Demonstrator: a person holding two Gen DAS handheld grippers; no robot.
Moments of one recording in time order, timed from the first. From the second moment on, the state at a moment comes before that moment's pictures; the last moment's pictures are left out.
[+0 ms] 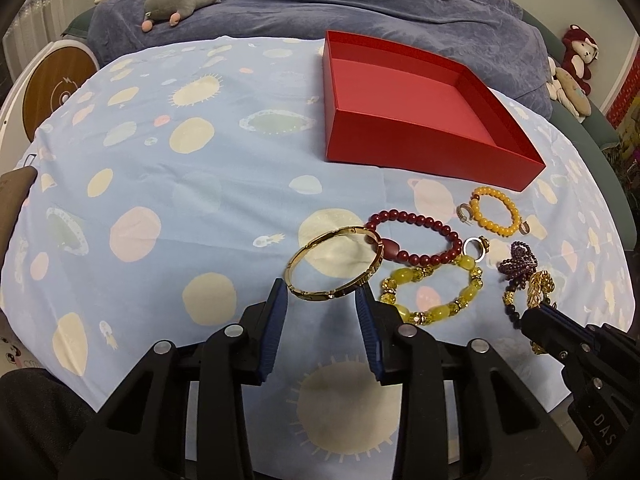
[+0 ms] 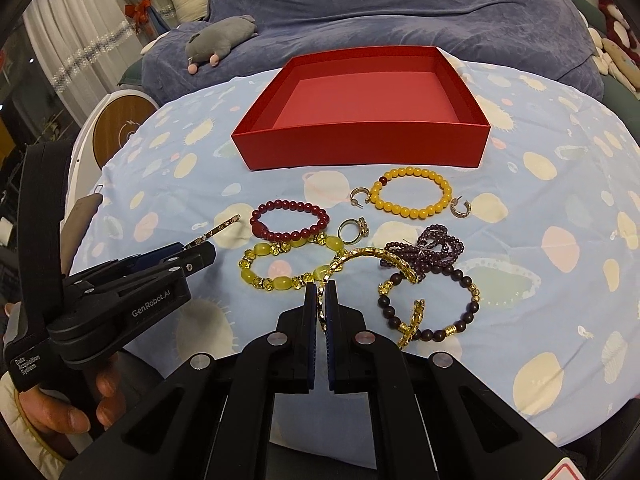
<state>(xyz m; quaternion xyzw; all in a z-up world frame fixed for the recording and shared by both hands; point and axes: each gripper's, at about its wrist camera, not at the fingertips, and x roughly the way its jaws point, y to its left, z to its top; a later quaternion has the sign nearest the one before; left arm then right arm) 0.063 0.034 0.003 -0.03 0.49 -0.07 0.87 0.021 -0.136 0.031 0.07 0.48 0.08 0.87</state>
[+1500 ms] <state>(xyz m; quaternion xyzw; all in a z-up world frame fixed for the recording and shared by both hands) 0.155 0.003 -0.011 -0.05 0.51 -0.10 0.85 0.049 -0.150 0.022 0.11 0.50 0.08 0.85</state>
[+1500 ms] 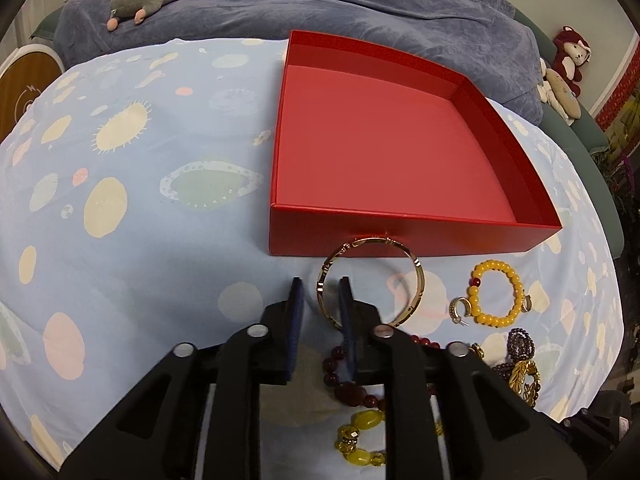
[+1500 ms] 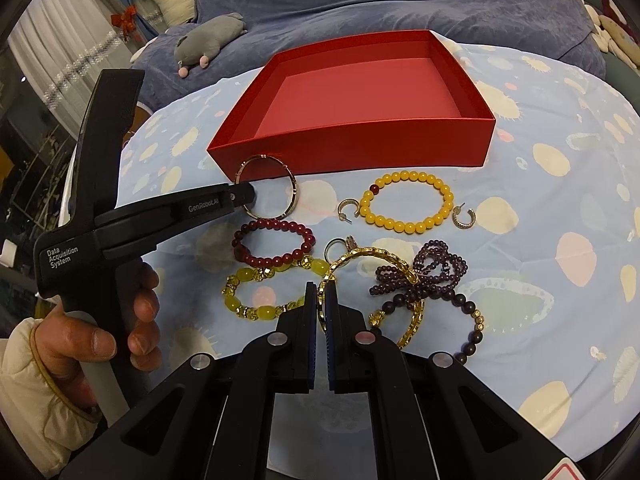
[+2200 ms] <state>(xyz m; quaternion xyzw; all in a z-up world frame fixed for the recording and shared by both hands) 0.147 0.009 0.055 -0.05 0.47 -0.14 0.87 0.093 -0.166 0.084 0.08 0.46 0.10 0.88</state>
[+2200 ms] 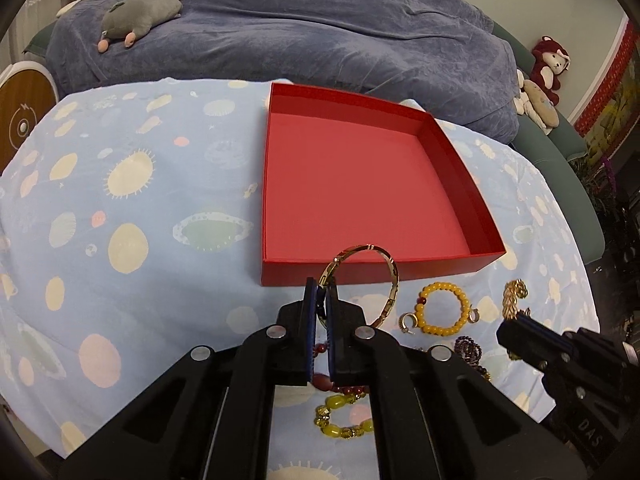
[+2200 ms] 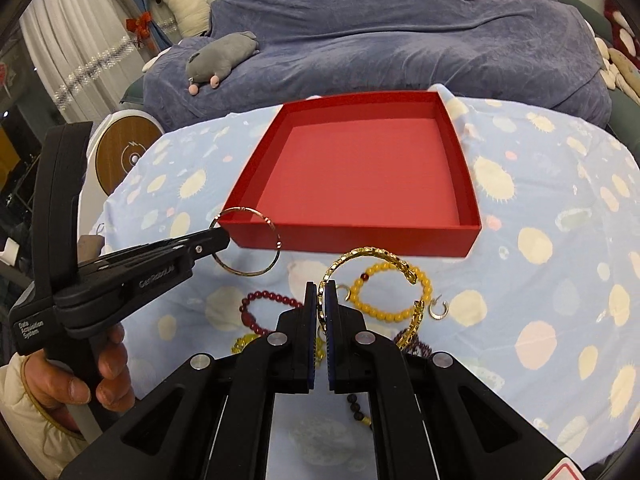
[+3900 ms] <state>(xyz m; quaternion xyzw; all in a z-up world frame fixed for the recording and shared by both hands) 0.318 -0.034 0.070 0.01 0.44 -0.09 0.89 0.293 -0.200 0.090 0.08 0.44 0.06 0.89</state>
